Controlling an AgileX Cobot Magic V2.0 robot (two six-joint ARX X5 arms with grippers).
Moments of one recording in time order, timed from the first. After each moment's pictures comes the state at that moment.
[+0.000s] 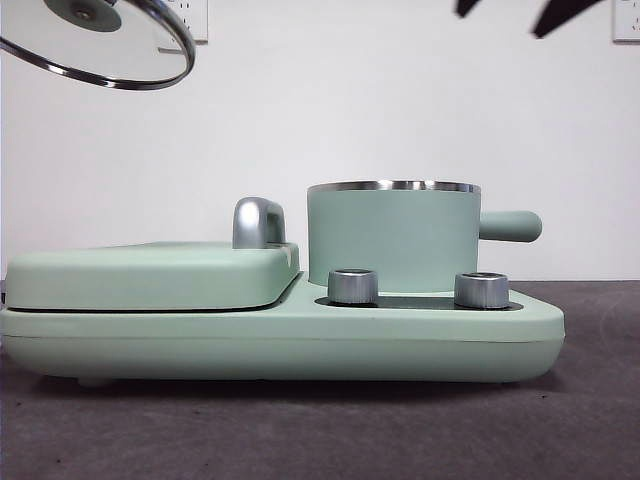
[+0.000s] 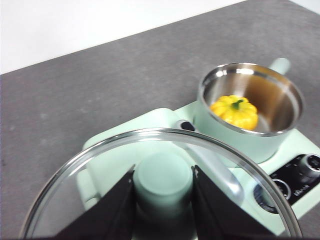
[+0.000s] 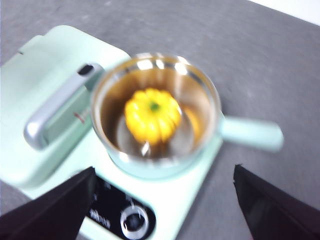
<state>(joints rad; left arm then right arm) -0.38 0.92 1.03 -0.55 0.15 0.09 0.58 1.03 1.13 -0.72 0.07 0.09</state>
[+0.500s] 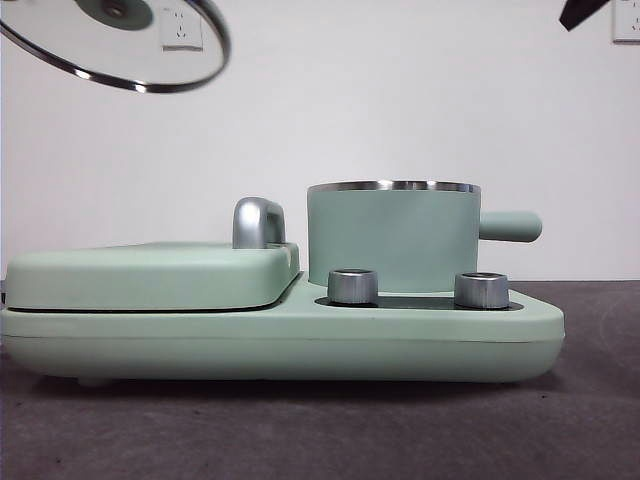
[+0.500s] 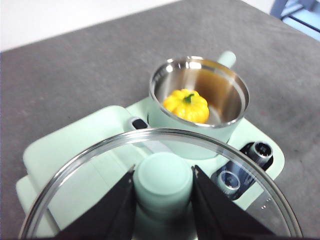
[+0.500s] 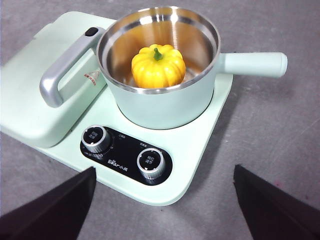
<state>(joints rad) -0.38 0.96 1.03 -0.55 0.32 0.09 0.63 0.63 0.77 -0.68 0.08 0.24</state>
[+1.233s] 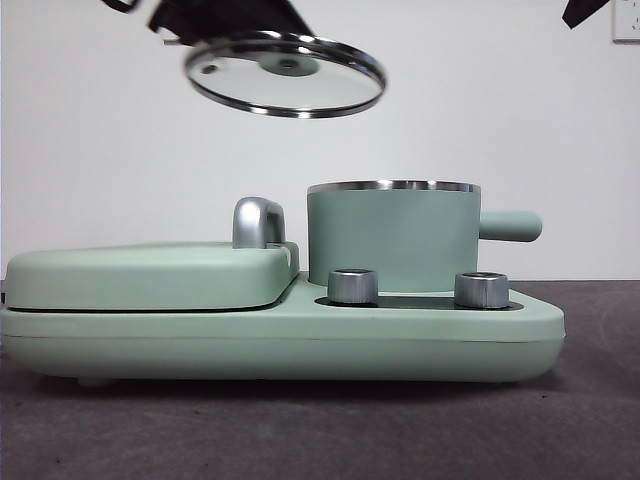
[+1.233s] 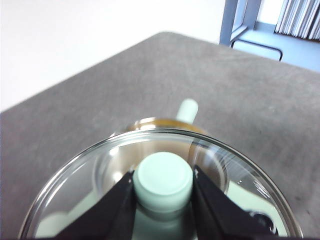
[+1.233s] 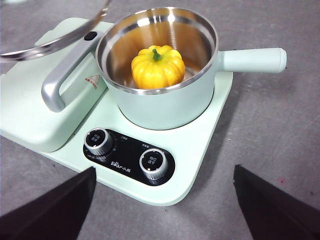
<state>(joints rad) -0.59 1.32 1.03 0.01 0.32 0.14 0.63 0.62 0.76 -0.68 0.07 0.27</state>
